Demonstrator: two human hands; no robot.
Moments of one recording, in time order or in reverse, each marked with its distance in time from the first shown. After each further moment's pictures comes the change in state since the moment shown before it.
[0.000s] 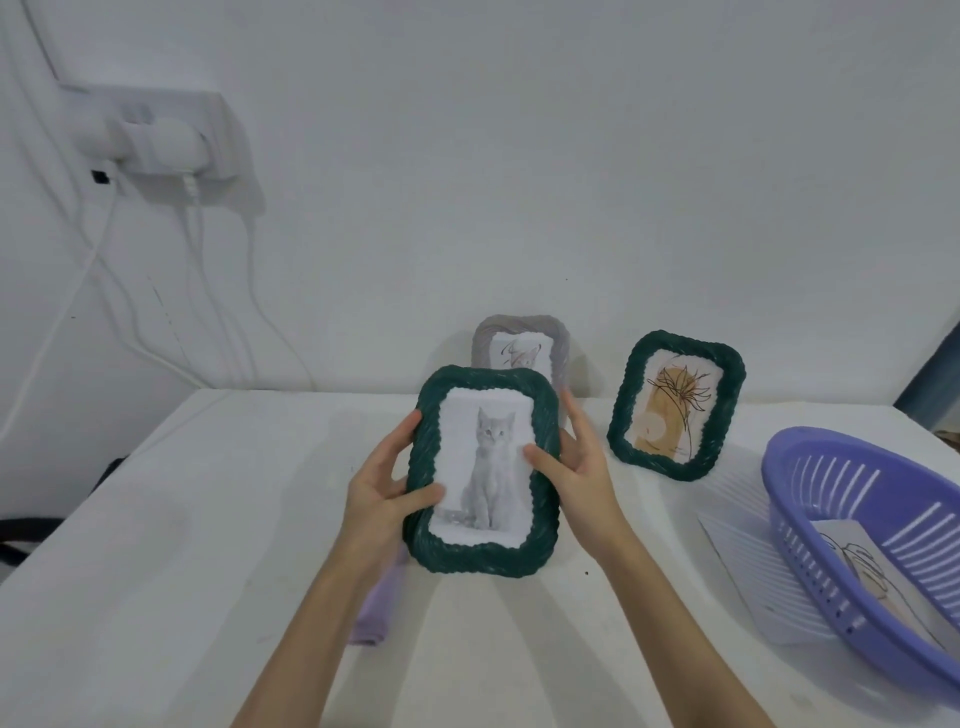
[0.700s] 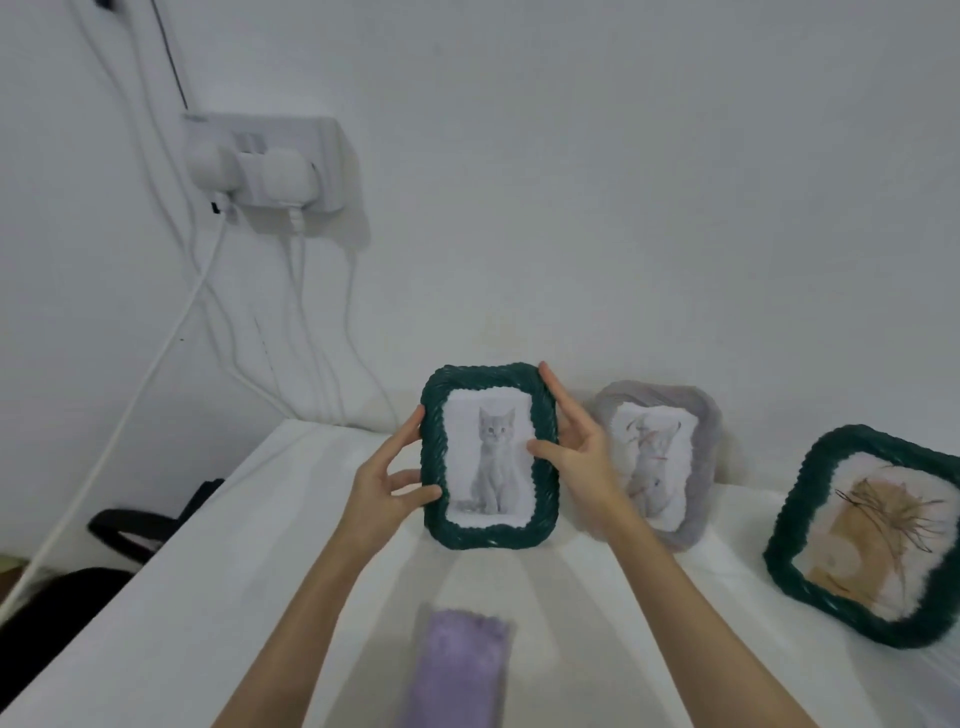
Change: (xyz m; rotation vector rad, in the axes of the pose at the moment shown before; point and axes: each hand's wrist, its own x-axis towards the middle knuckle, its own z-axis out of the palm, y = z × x) left_hand 0.110 0.029 -0.111 0.492 0.103 0.149; right_hand 0.161 0.028 0.090 0.006 -0.271 -0.092
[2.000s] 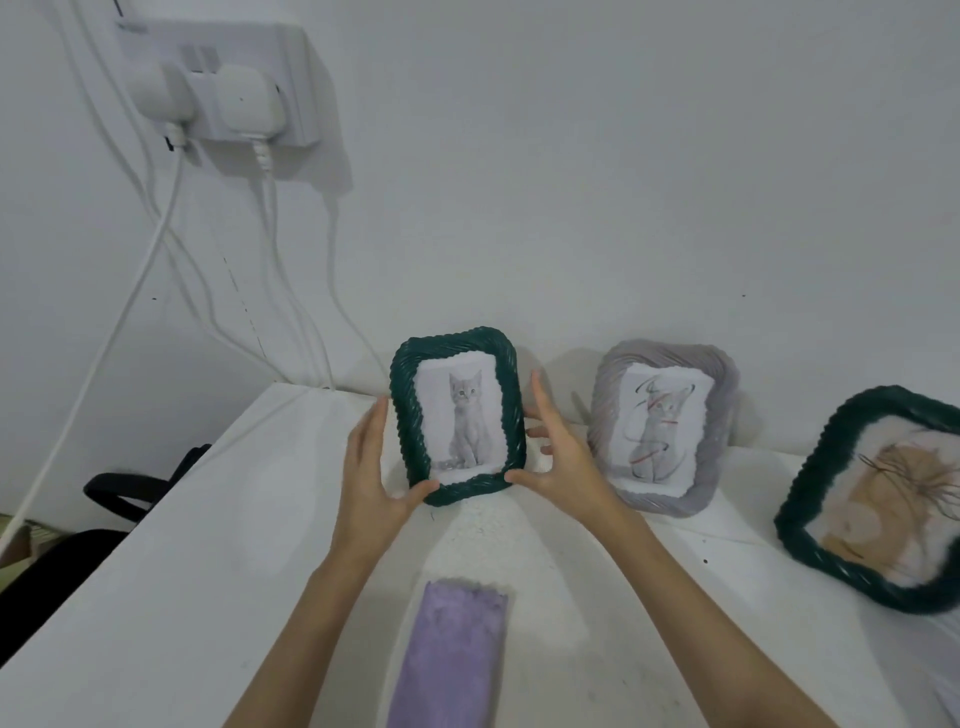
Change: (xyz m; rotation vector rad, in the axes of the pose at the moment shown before) left_hand -0.006 -0.053 0.005 0.458 0.233 0.091; right_hand -0.007 0.058 -0.005 -0.604 -0.154 0.051
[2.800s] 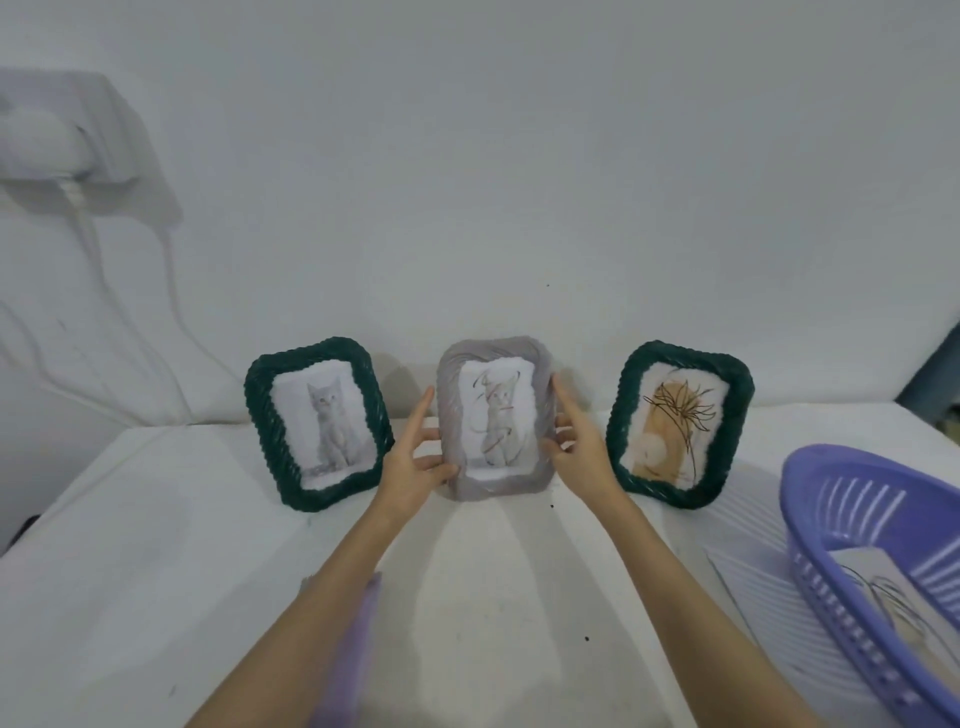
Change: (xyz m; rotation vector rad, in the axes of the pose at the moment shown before) left_hand -0.008 0.089 0.118 -0.452 -0.469 -0.126; right_hand -0.096 0.041 -0.113 0.057 0.447 0.238
